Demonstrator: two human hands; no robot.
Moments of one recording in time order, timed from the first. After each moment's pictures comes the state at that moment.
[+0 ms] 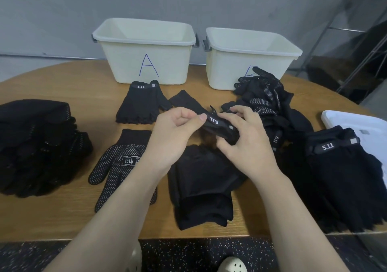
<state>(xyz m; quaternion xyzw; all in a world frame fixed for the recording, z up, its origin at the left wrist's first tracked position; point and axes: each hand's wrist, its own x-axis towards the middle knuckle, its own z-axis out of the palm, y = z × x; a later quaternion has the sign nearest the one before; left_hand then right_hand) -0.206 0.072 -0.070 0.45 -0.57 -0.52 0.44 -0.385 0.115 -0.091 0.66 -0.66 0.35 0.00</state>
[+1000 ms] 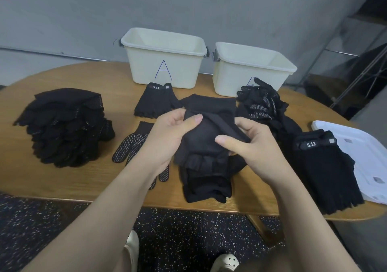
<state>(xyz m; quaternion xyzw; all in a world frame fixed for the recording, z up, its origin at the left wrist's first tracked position) -0.165 0.113 -0.056 0.34 -0.50 -0.64 0.47 -0.358 0.178 -0.035 0.61 -0.50 0.48 -0.37</state>
